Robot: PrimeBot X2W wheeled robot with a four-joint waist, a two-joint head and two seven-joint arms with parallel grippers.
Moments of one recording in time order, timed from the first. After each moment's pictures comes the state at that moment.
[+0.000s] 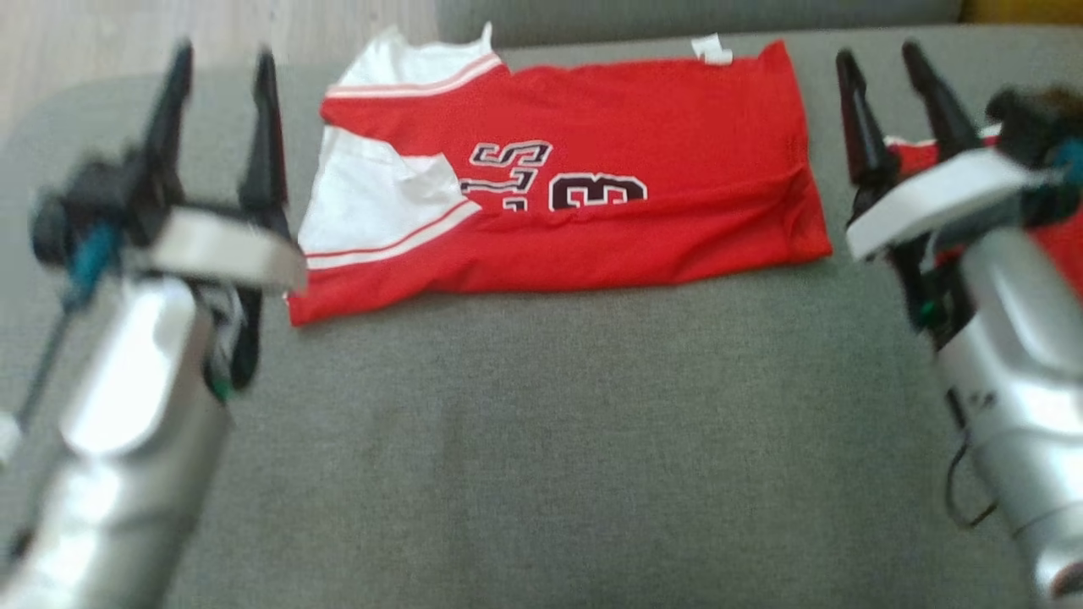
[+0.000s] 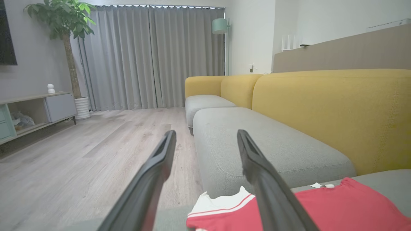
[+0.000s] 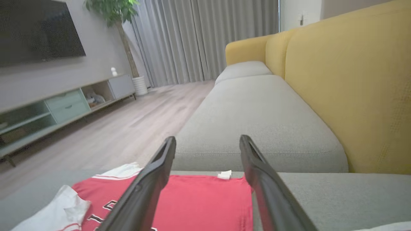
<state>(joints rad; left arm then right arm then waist) -0.72 0.33 -0.47 0.51 -0.54 0.06 -0.26 -0.76 -0.29 0.41 0.72 0.57 0.13 -0.20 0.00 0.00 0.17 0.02</state>
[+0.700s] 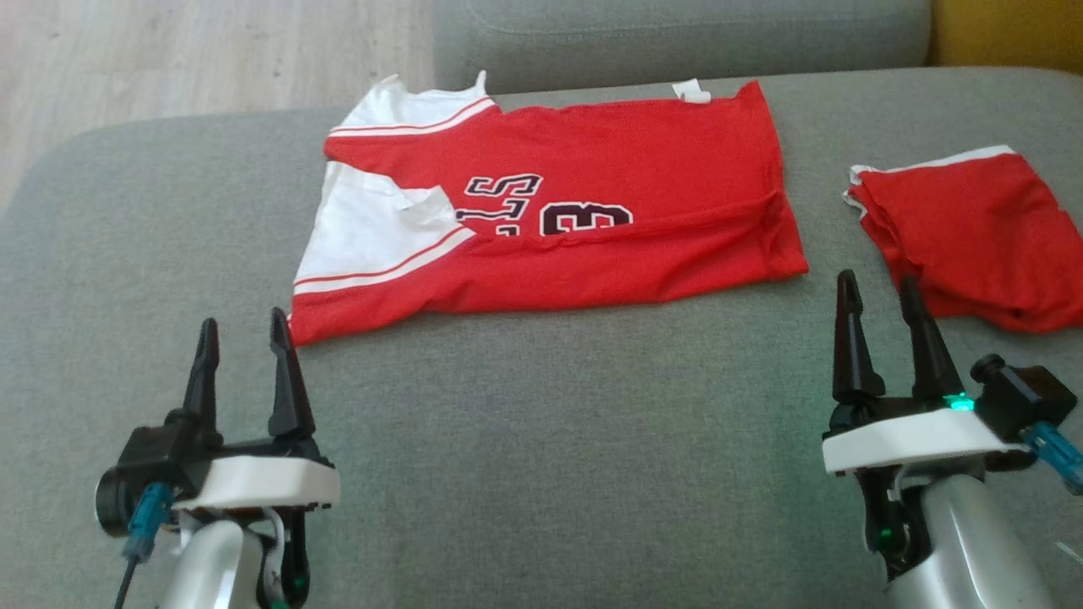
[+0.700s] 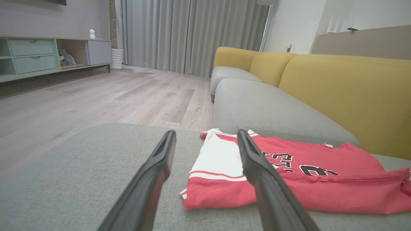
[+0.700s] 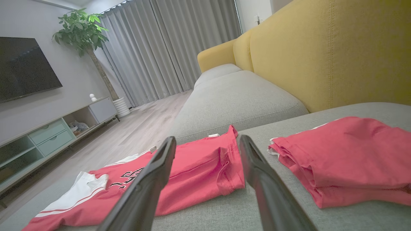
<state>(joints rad) -0.16 0.14 -0.17 0.28 -0.37 0.09 -0.26 -0.16 -0.05 0.04 0.30 0.34 0.13 -0.25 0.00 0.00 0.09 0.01</state>
